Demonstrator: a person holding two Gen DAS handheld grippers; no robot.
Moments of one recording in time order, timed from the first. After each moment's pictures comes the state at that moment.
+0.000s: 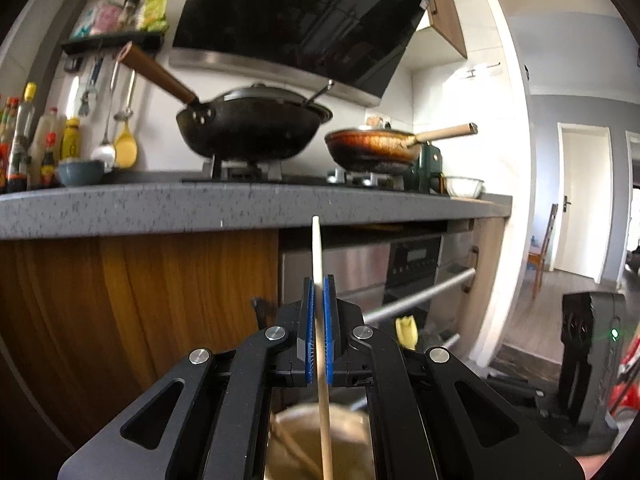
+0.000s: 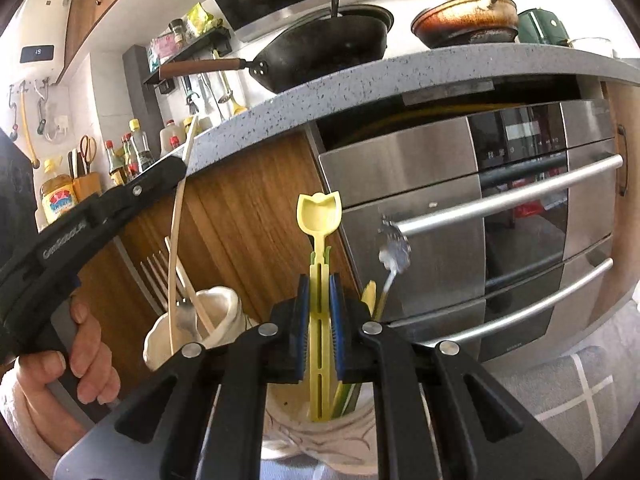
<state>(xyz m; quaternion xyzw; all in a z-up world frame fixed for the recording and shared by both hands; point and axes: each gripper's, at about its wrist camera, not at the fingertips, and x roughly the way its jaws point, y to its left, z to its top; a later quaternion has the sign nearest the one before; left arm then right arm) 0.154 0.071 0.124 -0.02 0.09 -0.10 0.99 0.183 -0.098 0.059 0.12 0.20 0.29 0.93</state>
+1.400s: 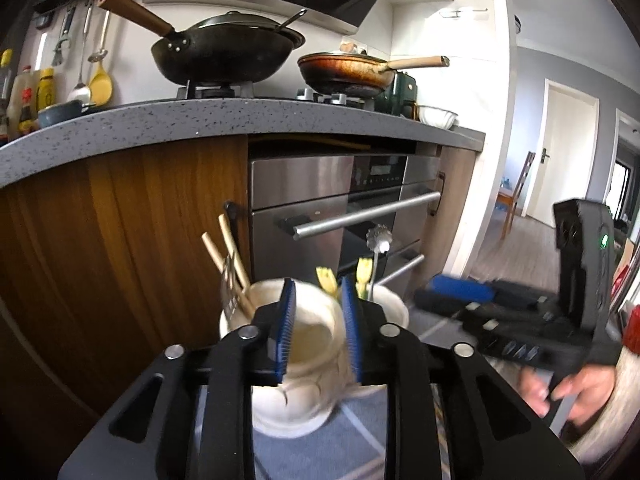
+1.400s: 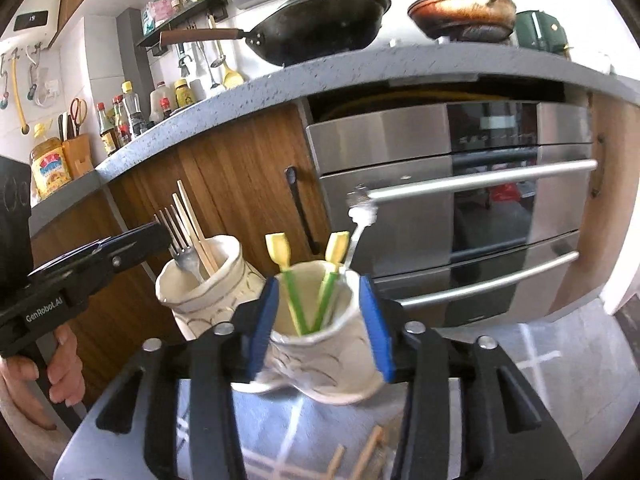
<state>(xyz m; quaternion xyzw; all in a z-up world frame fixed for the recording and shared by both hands) 0.109 0.065 0.108 0.00 0.23 -0.14 0.96 0.137 -0.128 0.079 0.06 0.26 0.25 0.93</state>
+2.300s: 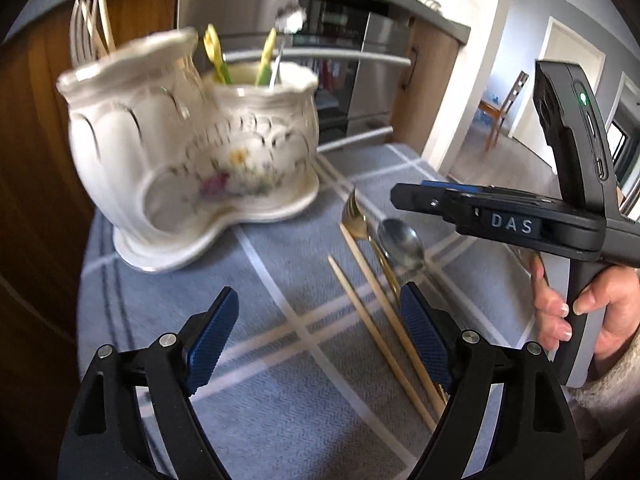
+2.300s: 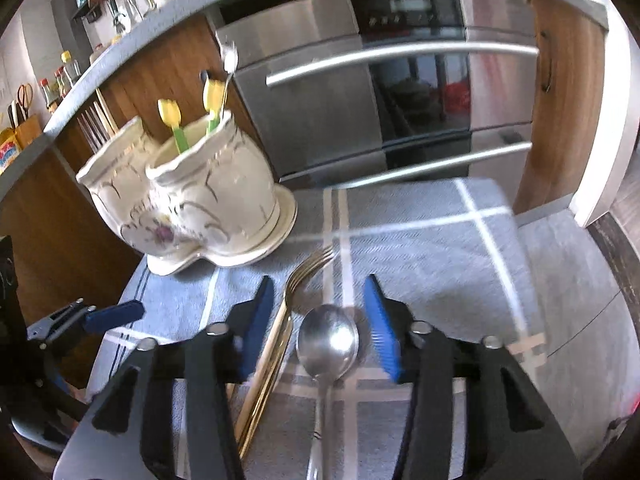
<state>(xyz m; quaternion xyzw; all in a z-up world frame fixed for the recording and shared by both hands) 0.080 -0.007 -0.011 0.01 0.41 -0.18 0.90 0.131 -0.170 -0.011 0.08 0.41 0.19 0.89</state>
